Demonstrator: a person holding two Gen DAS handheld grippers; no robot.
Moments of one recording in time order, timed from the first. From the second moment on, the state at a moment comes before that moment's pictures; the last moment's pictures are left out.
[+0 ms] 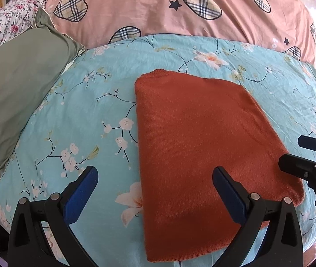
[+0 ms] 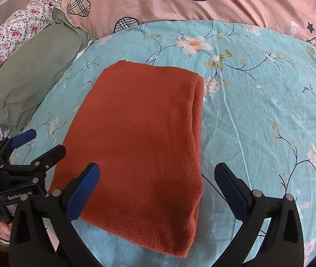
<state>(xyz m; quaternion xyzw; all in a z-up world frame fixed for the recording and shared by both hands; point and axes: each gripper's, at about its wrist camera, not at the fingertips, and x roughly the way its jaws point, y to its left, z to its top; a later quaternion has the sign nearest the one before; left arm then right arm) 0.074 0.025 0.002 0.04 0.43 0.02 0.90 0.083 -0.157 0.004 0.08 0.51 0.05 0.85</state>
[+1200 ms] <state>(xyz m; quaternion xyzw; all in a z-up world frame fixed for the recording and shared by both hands) 0.080 0.027 0.000 0.04 0.44 0.02 0.90 0.093 -0.162 -0.001 0.08 0.52 0.05 0.85</state>
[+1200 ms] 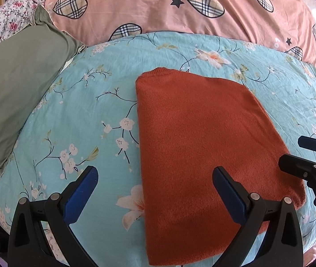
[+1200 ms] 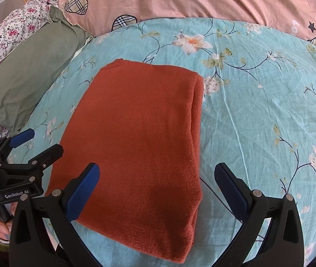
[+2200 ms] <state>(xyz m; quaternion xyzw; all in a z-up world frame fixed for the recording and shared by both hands) 0.083 0.030 0.000 0.04 0.44 0.03 0.90 0.099 -0.164 0.001 0.07 0.52 0.05 0.85</state>
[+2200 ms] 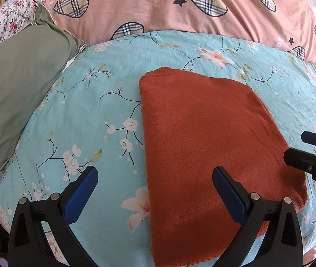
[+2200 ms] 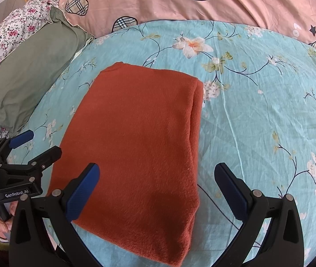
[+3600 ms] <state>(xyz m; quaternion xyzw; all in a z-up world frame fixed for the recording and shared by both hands) 0.098 0.030 0.012 0.04 0.44 0.04 0.90 0.118 -0.175 -0.001 0.09 0.51 0.06 0.85</state>
